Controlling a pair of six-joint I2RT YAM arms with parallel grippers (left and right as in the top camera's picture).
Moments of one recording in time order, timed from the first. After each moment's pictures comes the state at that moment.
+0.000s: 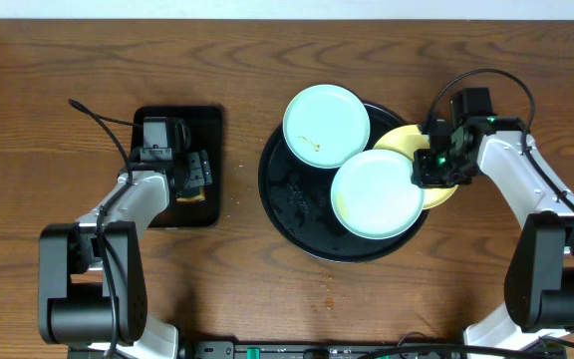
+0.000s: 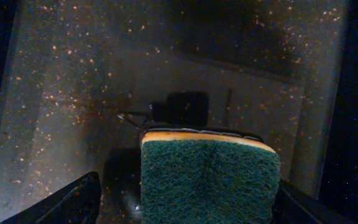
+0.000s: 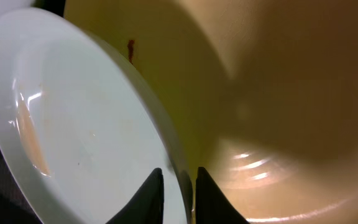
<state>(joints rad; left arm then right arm) 0.02 1.71 0.86 -0.24 -0.04 -0.17 0.03 1.79 1.20 -0.86 -0.26 -0.02</state>
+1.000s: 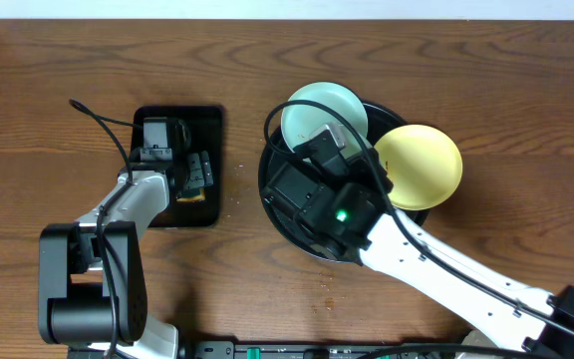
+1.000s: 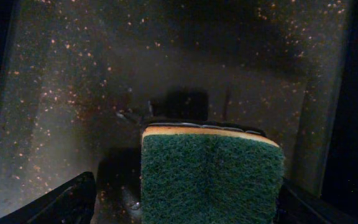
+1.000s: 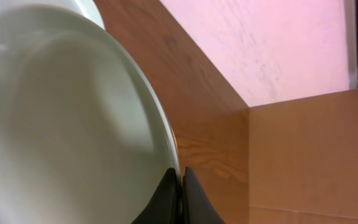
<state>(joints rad) 0.02 1.71 0.86 -0.25 -0.04 -0.17 0.95 1.59 1.33 -1.02 1.08 0.22</state>
